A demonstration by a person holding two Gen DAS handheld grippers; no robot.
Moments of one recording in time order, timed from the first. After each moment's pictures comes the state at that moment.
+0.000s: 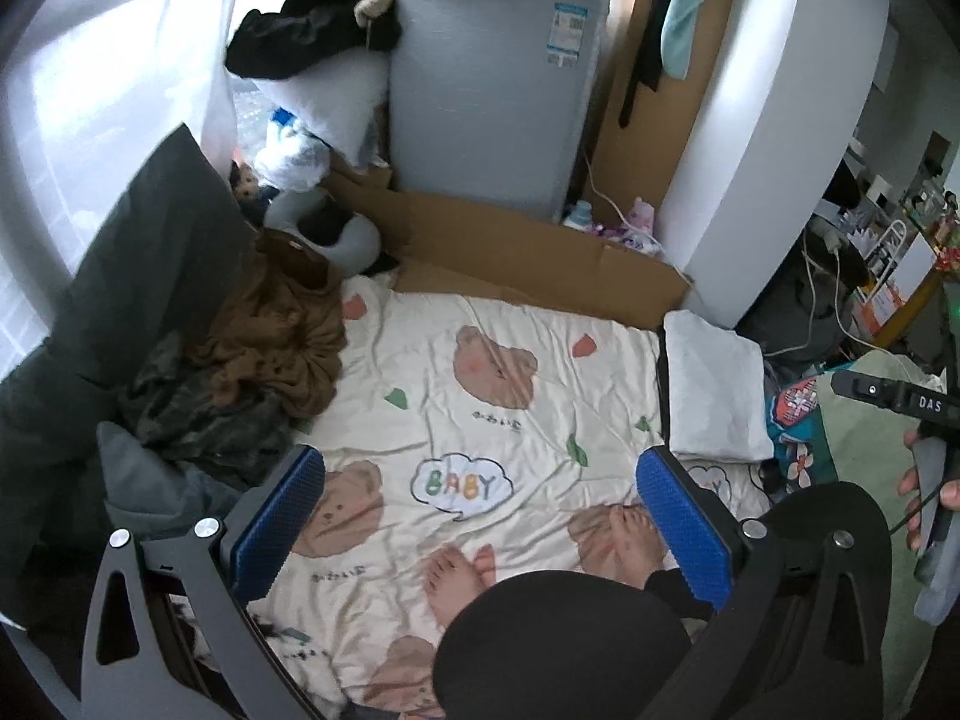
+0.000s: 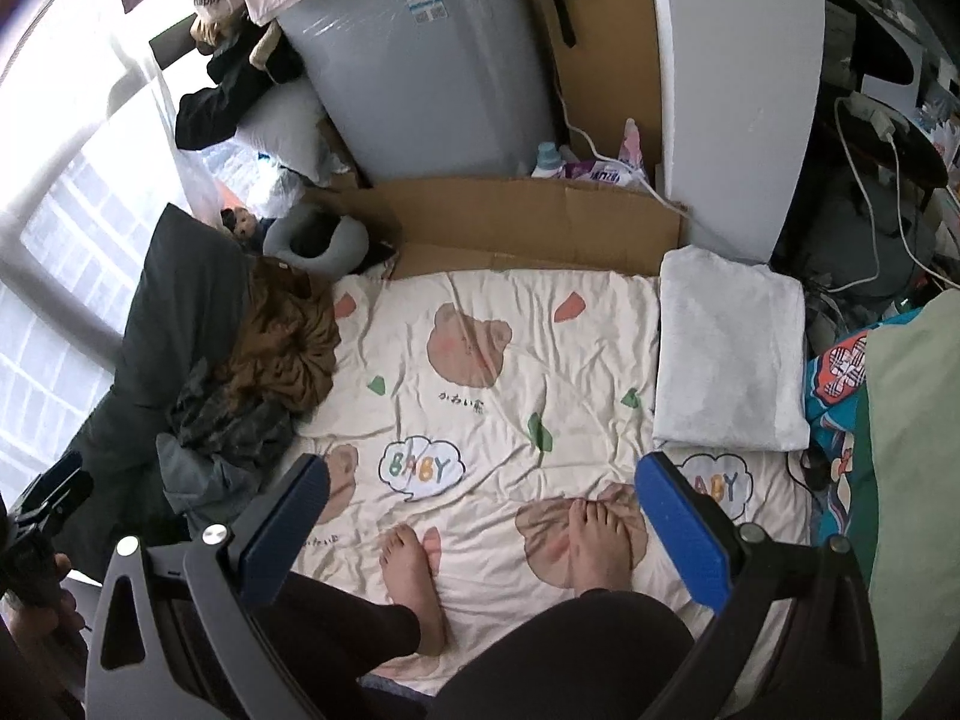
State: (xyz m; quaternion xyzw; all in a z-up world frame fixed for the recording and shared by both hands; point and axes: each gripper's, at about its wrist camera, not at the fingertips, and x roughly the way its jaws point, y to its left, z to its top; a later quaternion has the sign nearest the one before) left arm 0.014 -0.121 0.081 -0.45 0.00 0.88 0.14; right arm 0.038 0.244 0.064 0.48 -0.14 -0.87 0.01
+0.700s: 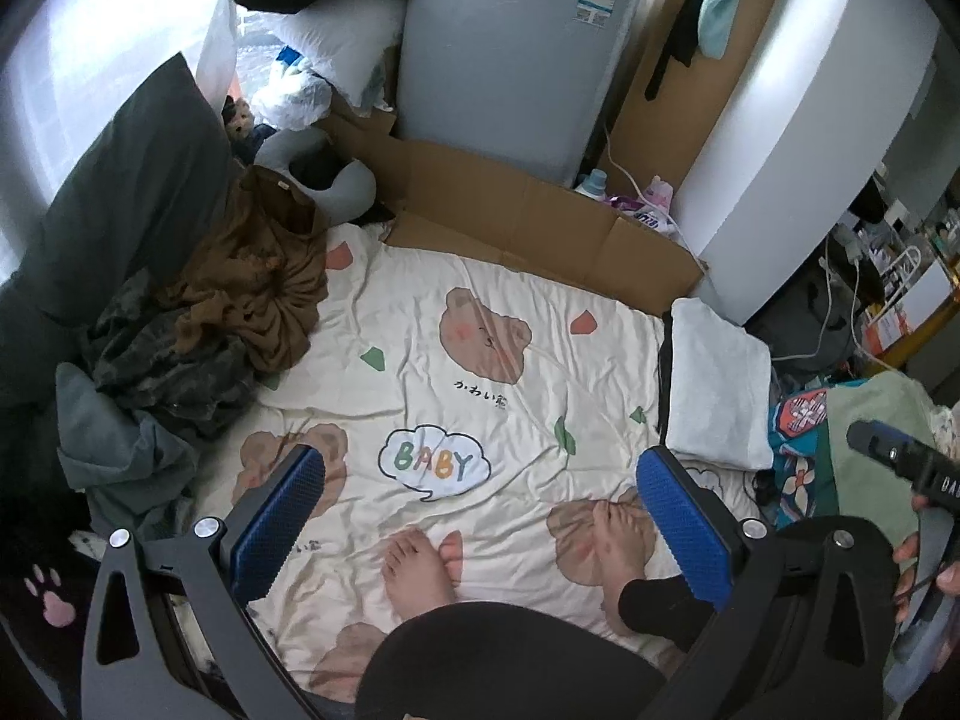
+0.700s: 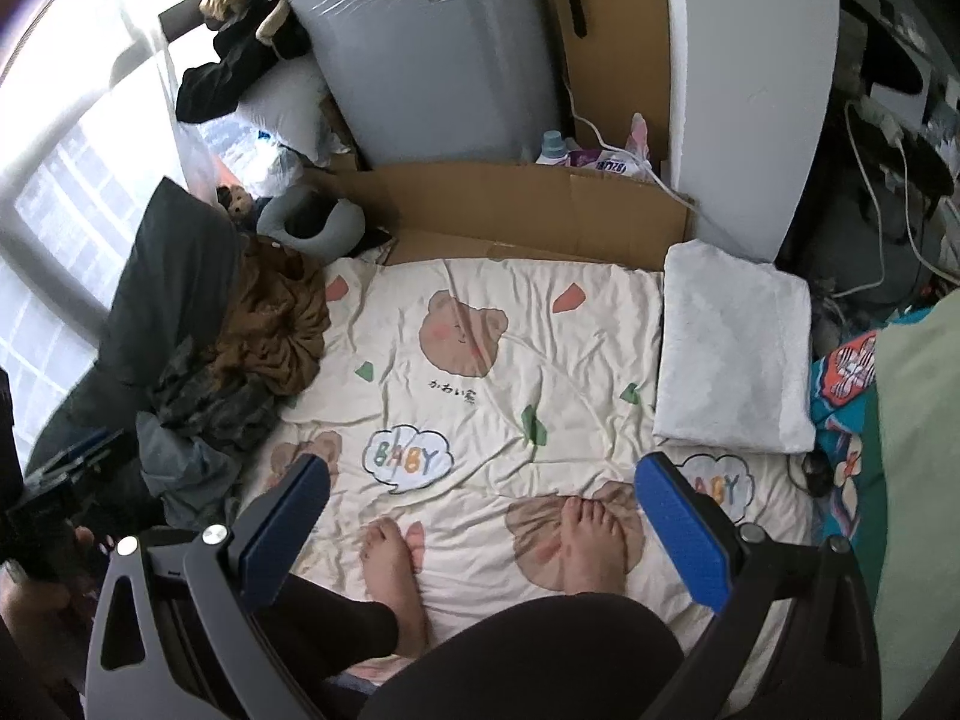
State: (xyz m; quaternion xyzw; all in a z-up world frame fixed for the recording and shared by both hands) left arm -0.004 -0.098 0.026 -0.48 -0.04 0.87 0.12; right arm 0.036 0.230 0.031 0.49 -0.11 -0.87 0.02
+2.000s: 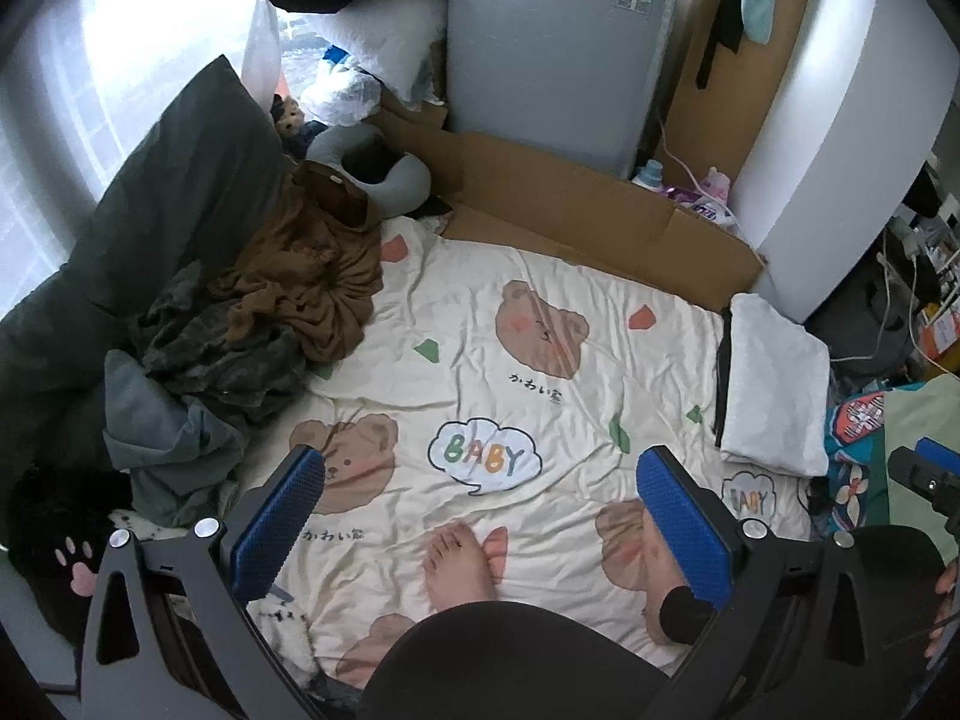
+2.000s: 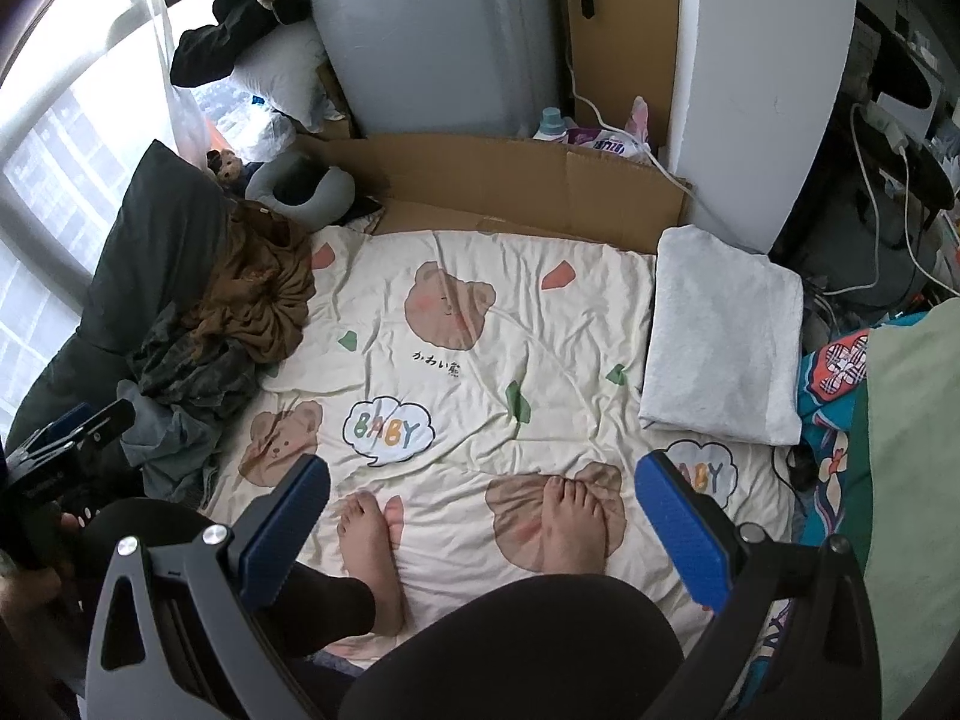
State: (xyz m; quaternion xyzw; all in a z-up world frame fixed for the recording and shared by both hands) left arm -0.001 -0.087 0.016 -0.49 0.00 0.87 0.04; right arm 0.033 0.230 0.018 0.51 -0.09 -0.85 0.01
